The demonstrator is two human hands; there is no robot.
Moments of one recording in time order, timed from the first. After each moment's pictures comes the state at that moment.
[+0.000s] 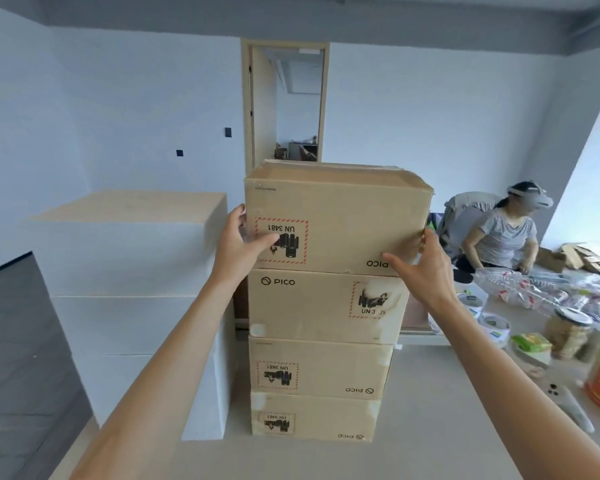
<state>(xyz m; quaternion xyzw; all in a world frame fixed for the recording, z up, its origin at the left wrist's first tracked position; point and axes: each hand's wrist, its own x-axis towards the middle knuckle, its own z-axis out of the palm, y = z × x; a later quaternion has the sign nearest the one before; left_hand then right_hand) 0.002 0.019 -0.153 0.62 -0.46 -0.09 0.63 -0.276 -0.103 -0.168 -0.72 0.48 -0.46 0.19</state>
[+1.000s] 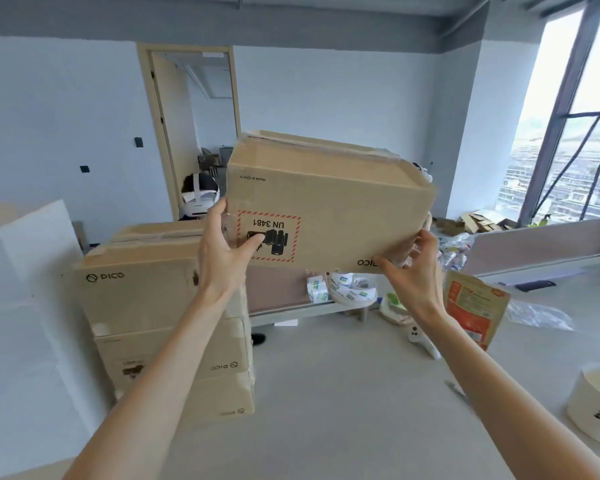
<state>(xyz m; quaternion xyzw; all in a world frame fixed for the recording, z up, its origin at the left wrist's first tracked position) -0.295 -0.022 -0.163 0.54 -0.54 -0.03 0.65 -0.576 -0.095 -0.202 -0.62 0.51 -0.57 0.19</state>
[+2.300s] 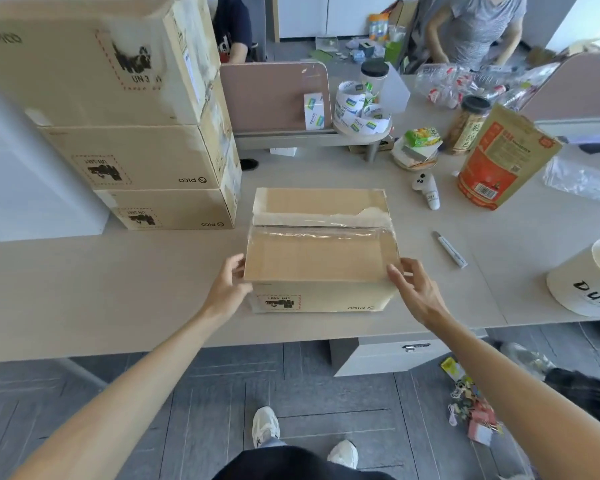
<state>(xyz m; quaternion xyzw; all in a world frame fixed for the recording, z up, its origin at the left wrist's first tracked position) -0.421 0.079 -0.471 0.76 -0.33 -0.40 0.38 -0.748 -0.056 -0.478 -0.67 0.56 -0.21 0.44</state>
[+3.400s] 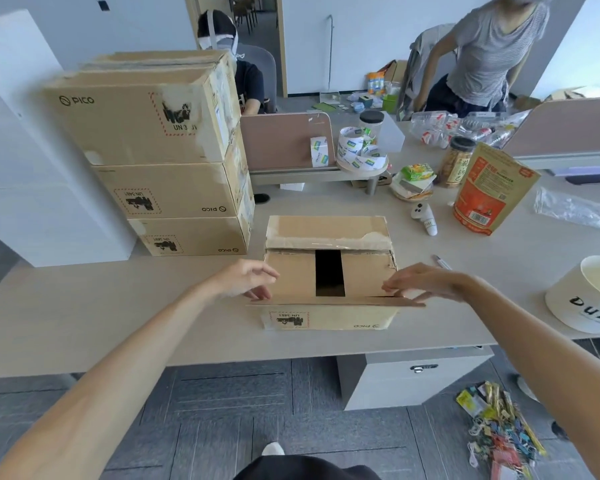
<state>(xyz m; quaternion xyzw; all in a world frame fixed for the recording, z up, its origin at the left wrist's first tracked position) -0.404 0.073 -0.387 0.69 -0.50 -0.47 0.23 -0.753 -0.098 -0.402 -0.71 0.46 0.08 0.52</state>
